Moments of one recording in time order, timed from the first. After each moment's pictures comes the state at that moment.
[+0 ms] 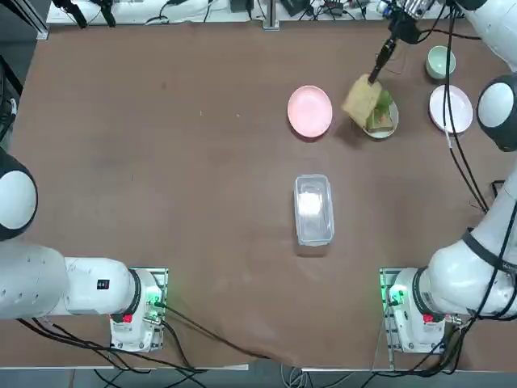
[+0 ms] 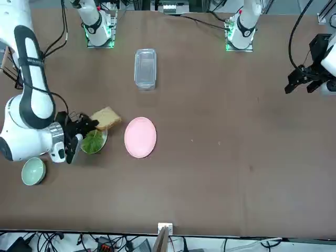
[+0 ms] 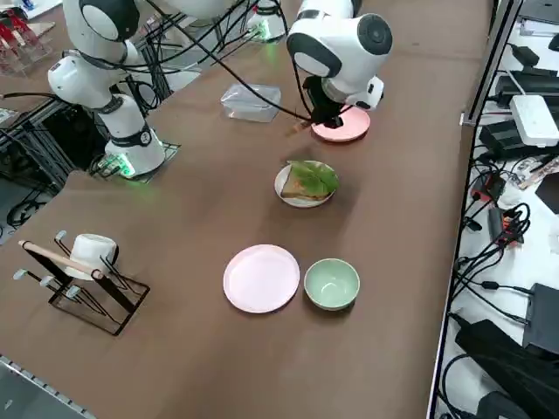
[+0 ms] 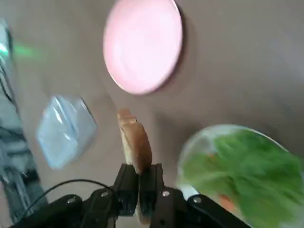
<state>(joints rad) -0.18 0.69 0.28 -1.29 0.23 1.50 -0.84</state>
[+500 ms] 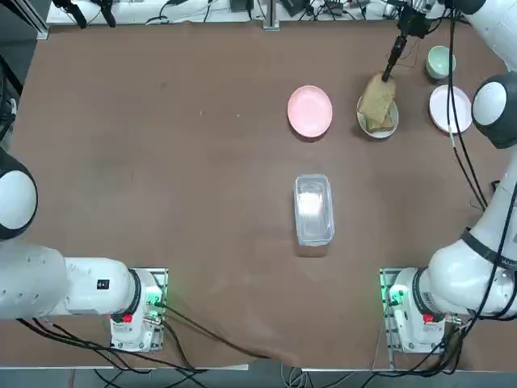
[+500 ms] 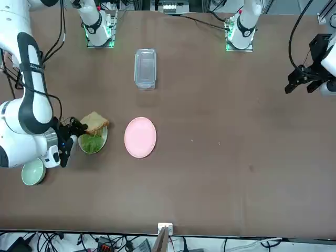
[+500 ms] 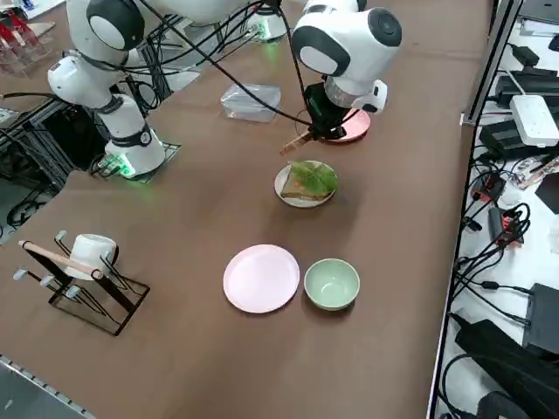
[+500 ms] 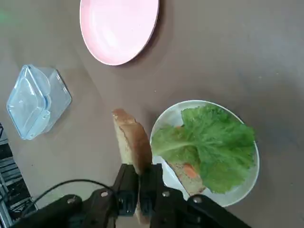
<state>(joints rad) -0.18 0.73 0.28 -1.19 0.10 1.44 -0.89</state>
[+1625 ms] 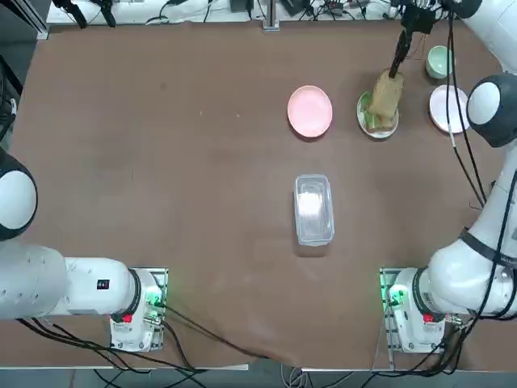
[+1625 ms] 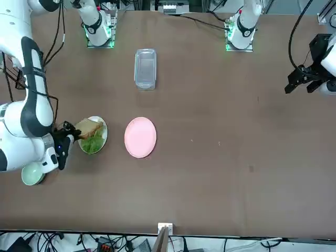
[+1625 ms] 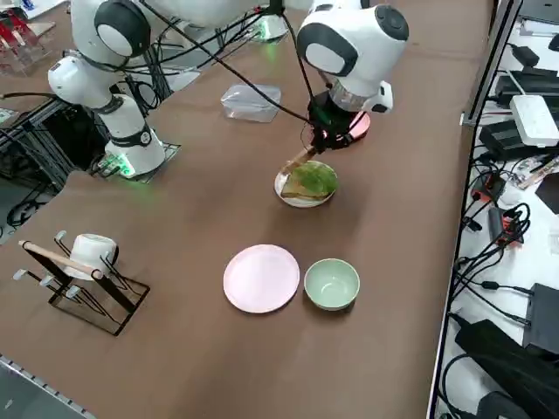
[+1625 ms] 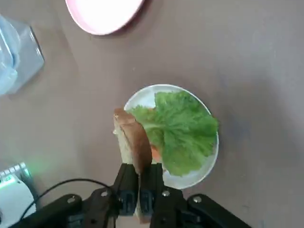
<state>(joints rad) -0.17 0.78 0.29 -1.12 -0.04 1.46 -1.09</state>
